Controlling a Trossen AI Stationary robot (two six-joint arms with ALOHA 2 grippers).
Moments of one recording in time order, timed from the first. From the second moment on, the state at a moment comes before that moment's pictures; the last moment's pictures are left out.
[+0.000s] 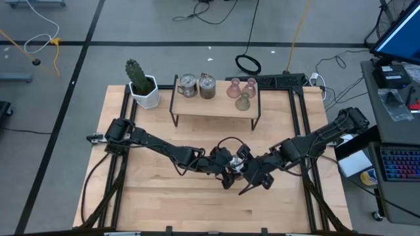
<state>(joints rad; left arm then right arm) -0.26 1.99 1.41 0.04 -0.26 -0.63 0.44 1.43 1.21 -0.74 0.17 -0.45</state>
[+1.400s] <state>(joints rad) -0.11 1.57 1.42 -0.55 -0.66 -0.66 0.46 1.03 1.03 -1.14 0.31 0.35</state>
